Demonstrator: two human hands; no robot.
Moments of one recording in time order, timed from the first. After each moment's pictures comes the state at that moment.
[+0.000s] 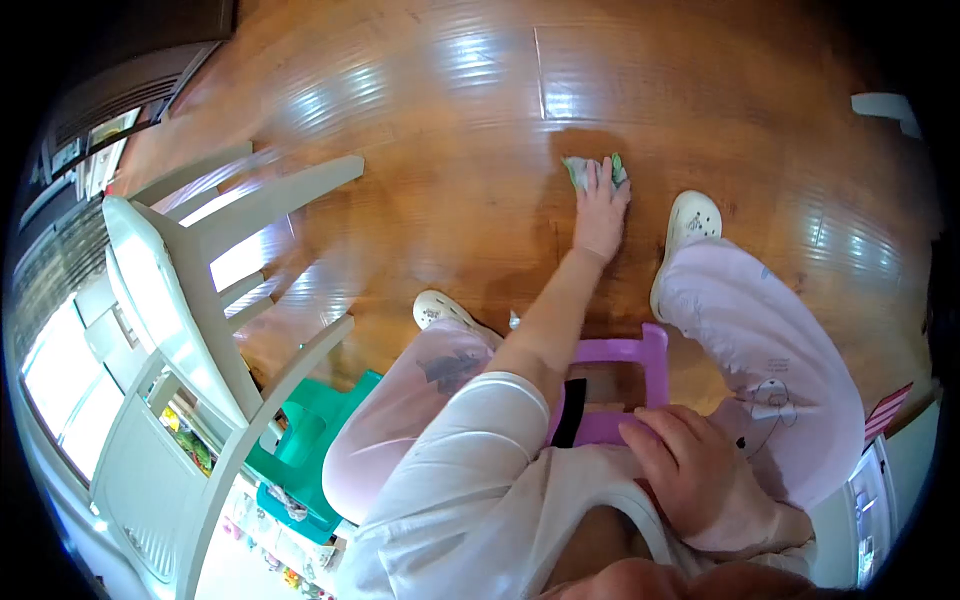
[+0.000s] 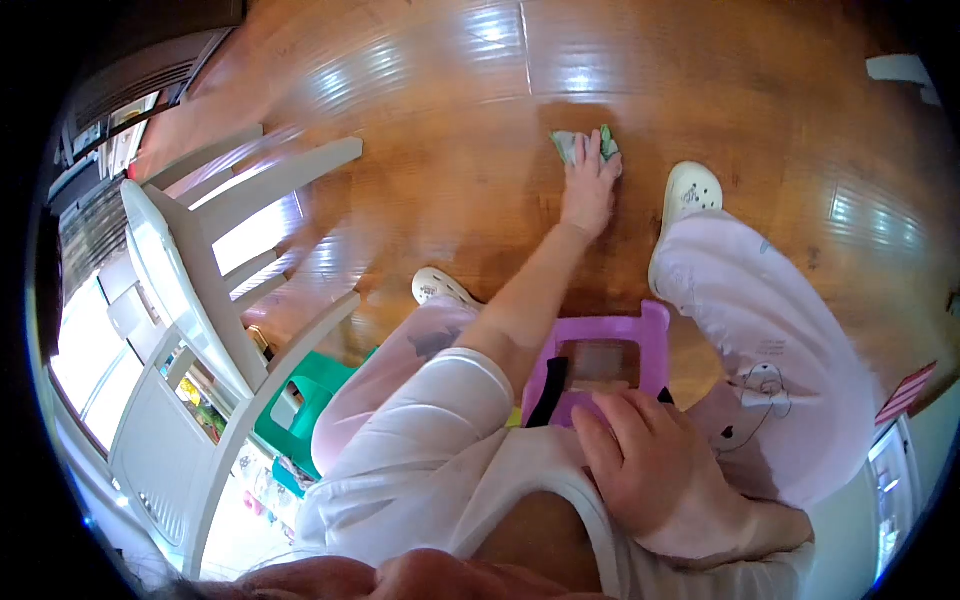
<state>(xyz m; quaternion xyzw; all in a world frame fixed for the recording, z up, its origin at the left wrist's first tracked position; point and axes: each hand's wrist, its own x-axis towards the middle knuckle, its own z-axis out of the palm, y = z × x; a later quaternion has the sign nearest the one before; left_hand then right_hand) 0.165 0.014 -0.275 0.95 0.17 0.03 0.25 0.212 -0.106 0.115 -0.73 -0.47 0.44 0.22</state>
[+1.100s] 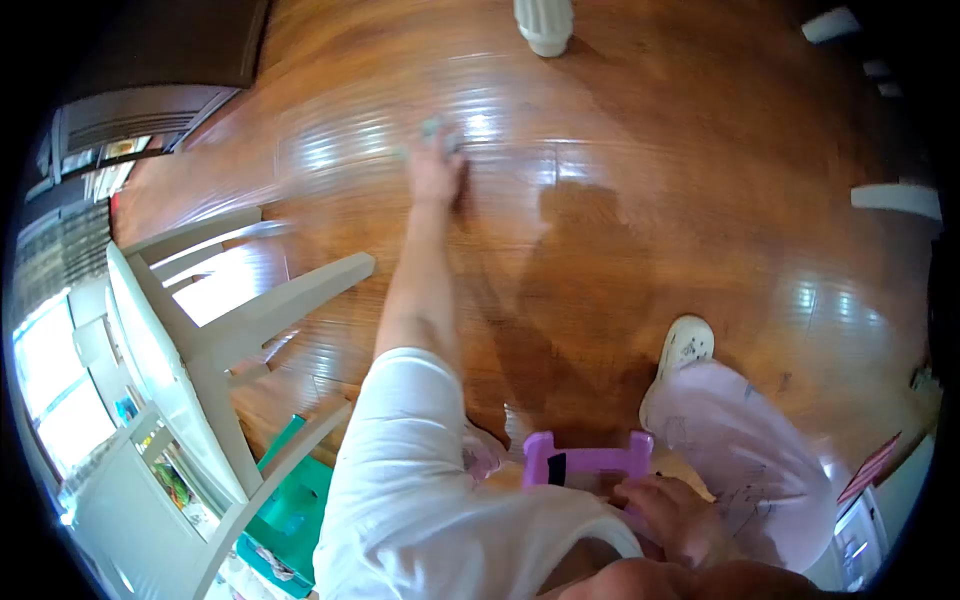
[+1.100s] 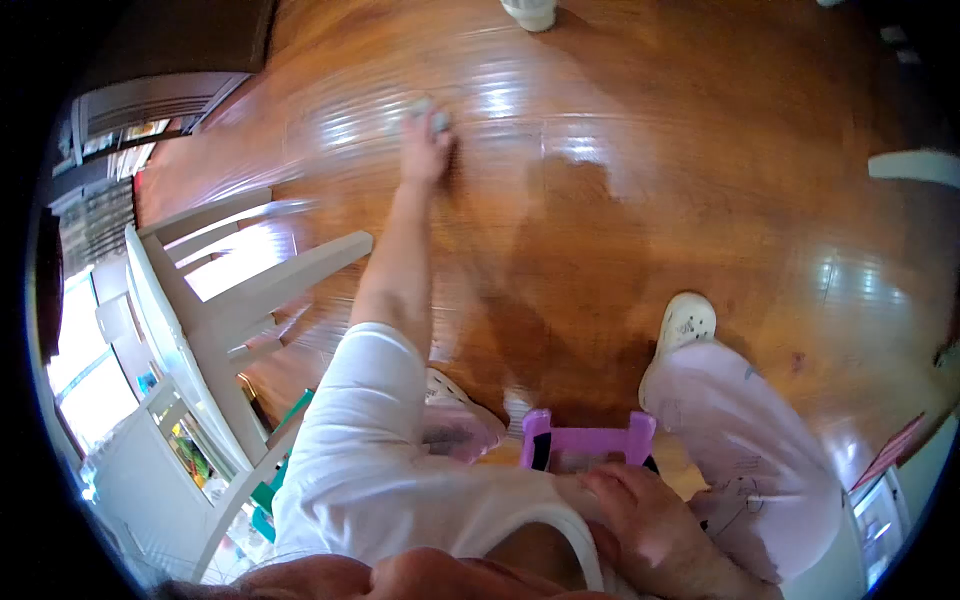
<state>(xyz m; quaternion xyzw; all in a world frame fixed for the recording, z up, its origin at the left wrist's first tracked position) 0.272 0.375 -0.295 0.94 0.28 0.10 0.16 0.257 -0.085 0.073 -0.69 -0.31 0.58 0.29</state>
